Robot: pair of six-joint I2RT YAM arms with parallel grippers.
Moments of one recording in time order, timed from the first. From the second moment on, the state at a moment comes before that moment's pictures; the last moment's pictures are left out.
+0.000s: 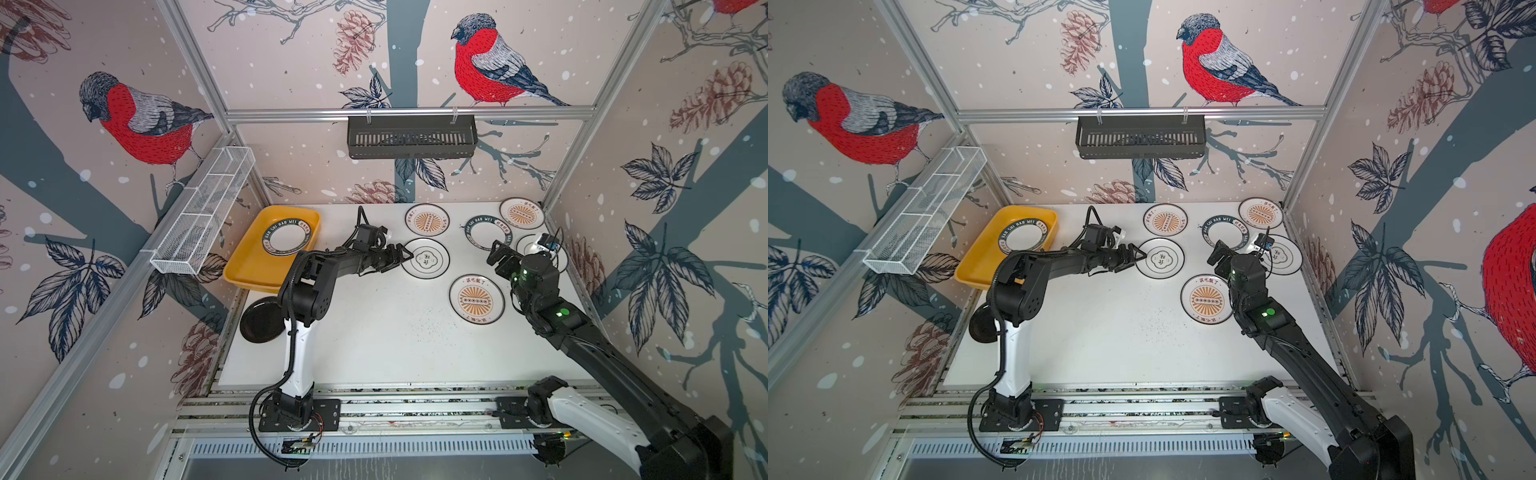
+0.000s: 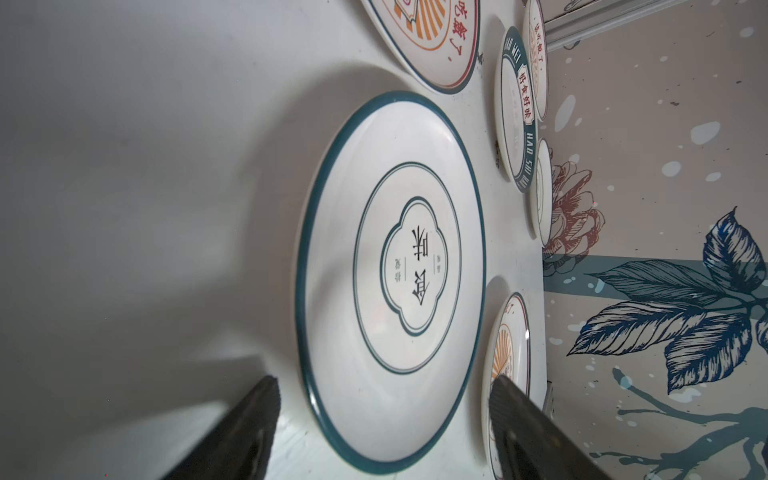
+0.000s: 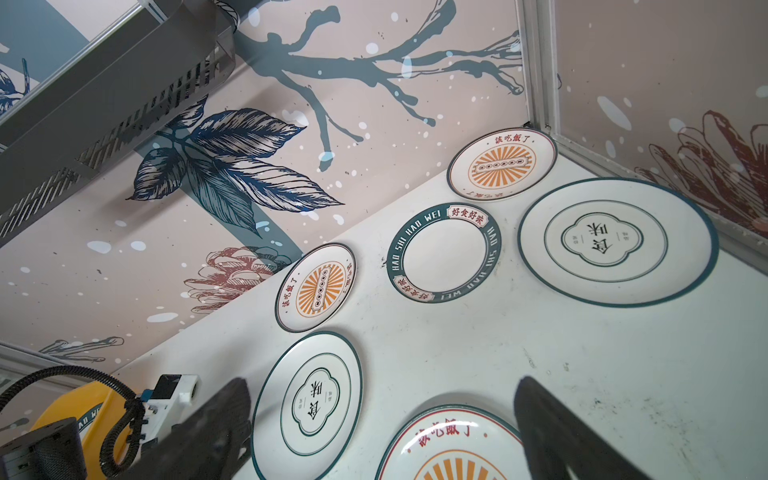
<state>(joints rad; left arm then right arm) -0.36 2.17 1.35 0.08 0.70 -0.69 0.42 0.92 0.70 -0.08 0.42 0.63</state>
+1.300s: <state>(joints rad) -0.38 2.18 1.36 0.07 0.58 -0.90 0.42 0.93 0.69 -0.07 0.42 0.66</state>
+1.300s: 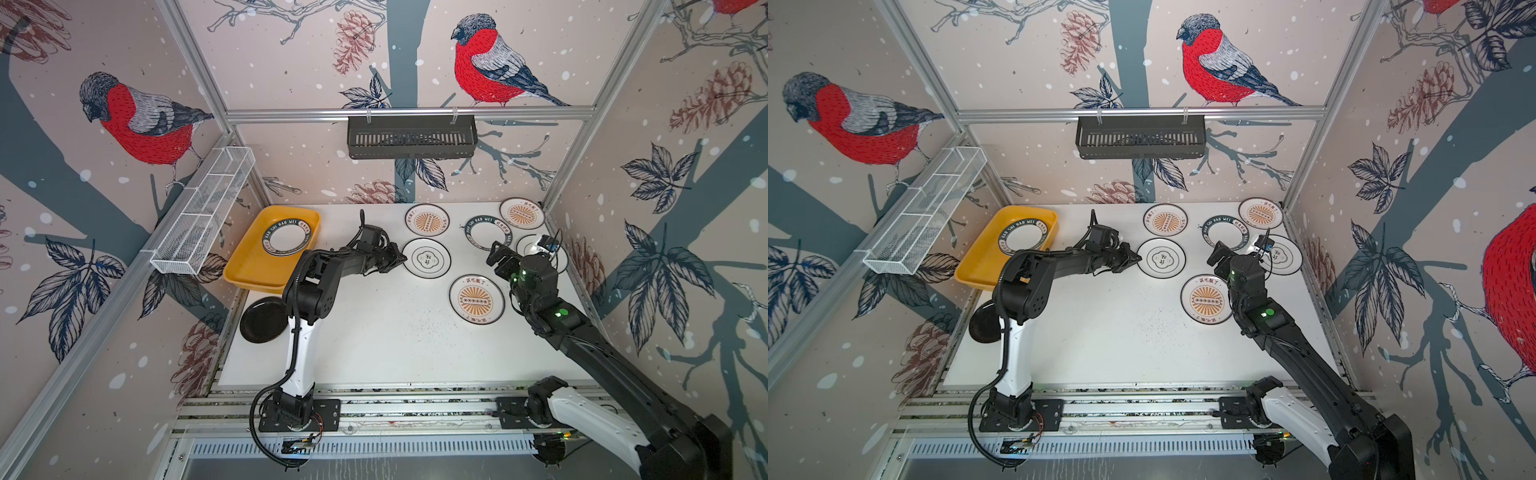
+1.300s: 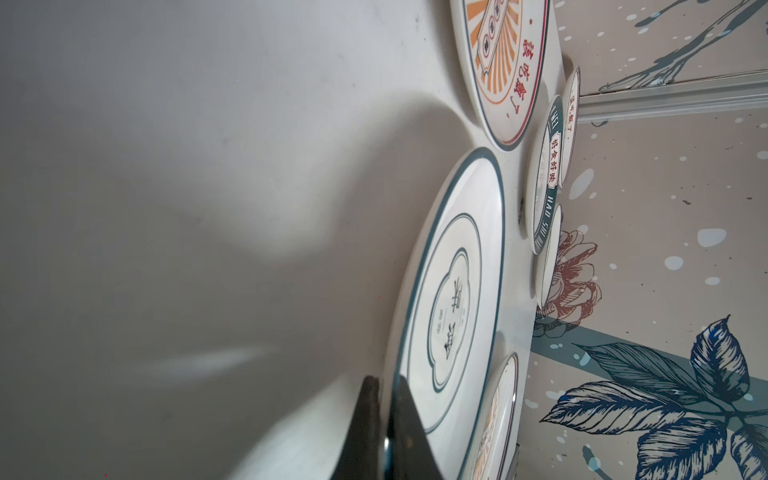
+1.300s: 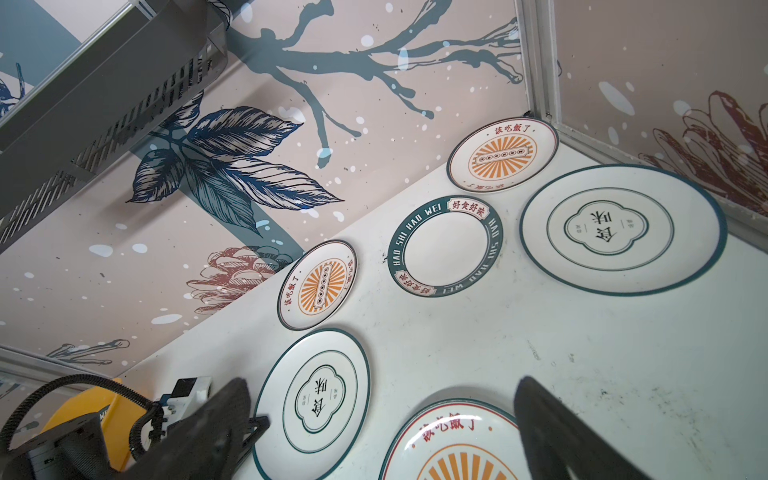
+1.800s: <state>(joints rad) -0.24 1.84 1.08 0.16 0.56 -0.98 0.48 1.08 0.76 0.06 0.27 0.60</state>
